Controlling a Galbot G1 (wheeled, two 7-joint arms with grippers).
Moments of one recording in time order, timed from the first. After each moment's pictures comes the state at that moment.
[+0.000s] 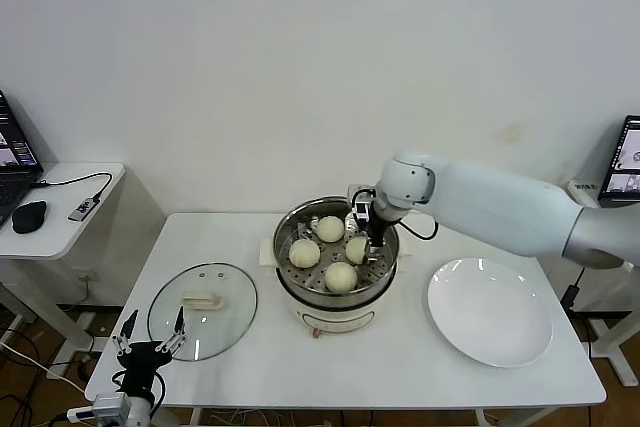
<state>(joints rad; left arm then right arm) 1.64 -1.24 -0.64 -1.96 -0.26 -0.04 -0.16 0.44 1.01 -1.21 1.34 0.38 -0.62 -0.88</state>
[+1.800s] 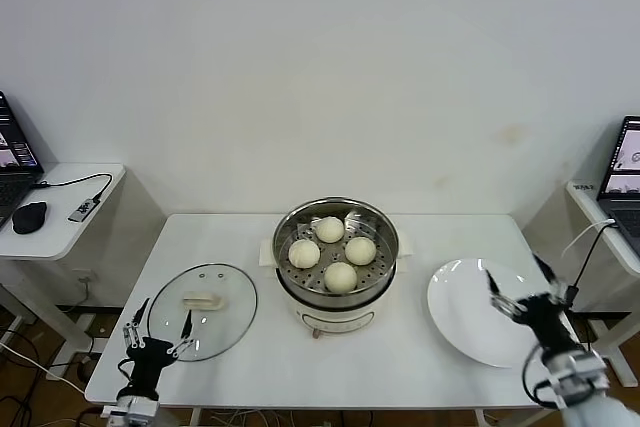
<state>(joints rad) 1.57 -1.19 -0.62 -1.77 0.35 -0.20 -0.18 -1.54 1.30 0.95 1.97 0.08 0.08 -0.25</state>
